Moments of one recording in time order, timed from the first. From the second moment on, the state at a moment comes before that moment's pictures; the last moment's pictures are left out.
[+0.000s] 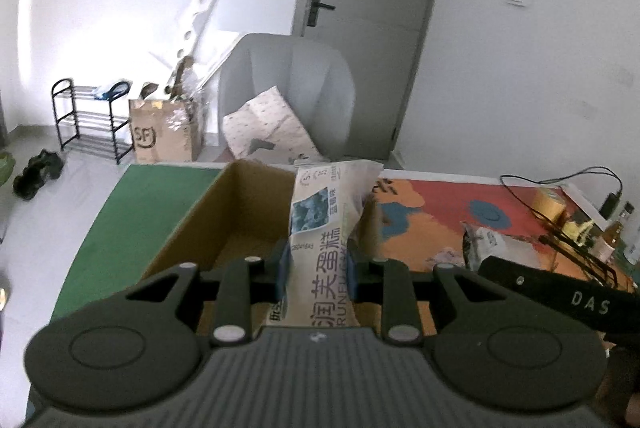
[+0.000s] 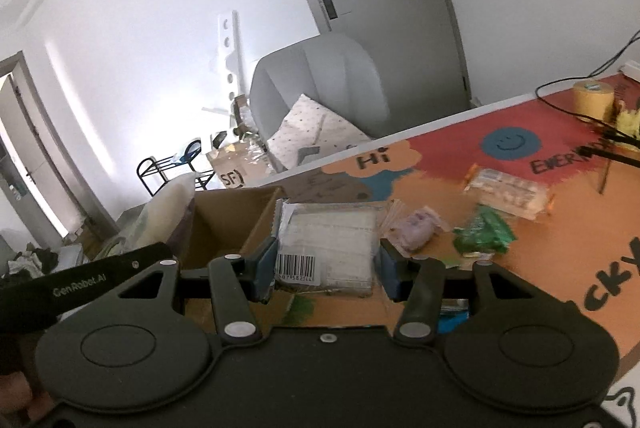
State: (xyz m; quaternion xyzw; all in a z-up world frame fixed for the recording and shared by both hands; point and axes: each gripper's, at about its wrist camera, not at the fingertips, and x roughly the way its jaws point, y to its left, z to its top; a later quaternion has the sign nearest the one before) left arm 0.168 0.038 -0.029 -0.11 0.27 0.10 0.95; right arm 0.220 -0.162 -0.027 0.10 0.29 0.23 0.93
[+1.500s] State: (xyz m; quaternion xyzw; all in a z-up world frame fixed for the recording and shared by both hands) left arm 0.144 0.072 -0.034 -0.15 0.26 0.12 0.95; right arm 0.224 -0.130 -0.024 0.15 0.32 0.27 0.90
